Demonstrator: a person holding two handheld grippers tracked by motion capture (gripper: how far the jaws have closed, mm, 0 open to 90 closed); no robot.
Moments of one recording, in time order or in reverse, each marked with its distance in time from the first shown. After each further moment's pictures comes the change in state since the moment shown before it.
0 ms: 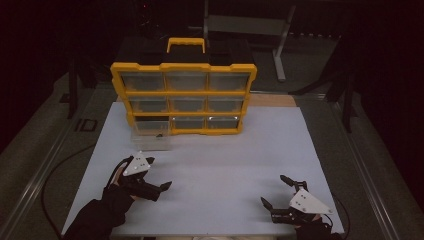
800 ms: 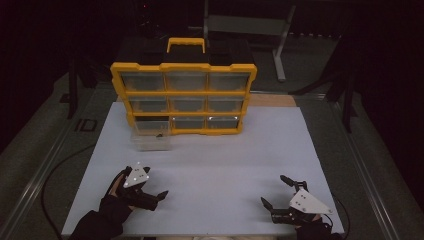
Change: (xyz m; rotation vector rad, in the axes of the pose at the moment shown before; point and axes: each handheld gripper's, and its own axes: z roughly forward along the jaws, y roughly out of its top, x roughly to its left) left arm -0.008 -0.027 0.000 0.056 0.051 0.000; right arm 0.000 -0.001 0.000 0.003 0.003 -0.001
